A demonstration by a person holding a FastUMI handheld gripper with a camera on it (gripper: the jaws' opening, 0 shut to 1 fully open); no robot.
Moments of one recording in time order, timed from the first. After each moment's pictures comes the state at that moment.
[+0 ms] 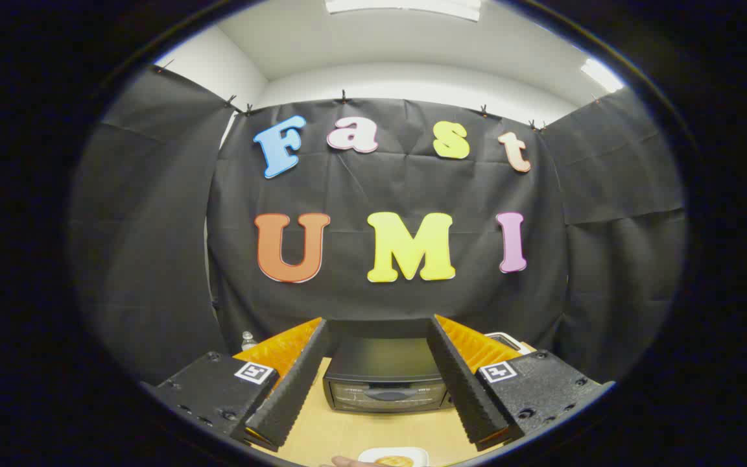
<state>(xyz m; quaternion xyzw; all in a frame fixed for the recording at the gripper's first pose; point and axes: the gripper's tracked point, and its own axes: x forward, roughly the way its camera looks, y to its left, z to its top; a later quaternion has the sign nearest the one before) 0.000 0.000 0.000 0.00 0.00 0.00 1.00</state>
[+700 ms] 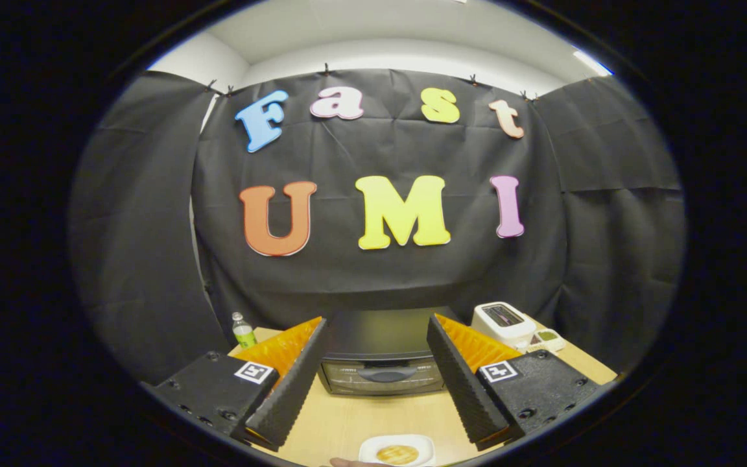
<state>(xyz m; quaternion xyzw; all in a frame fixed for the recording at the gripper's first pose) 0.036 -0.029 -0.051 0.03 0.07 -0.03 1.00</state>
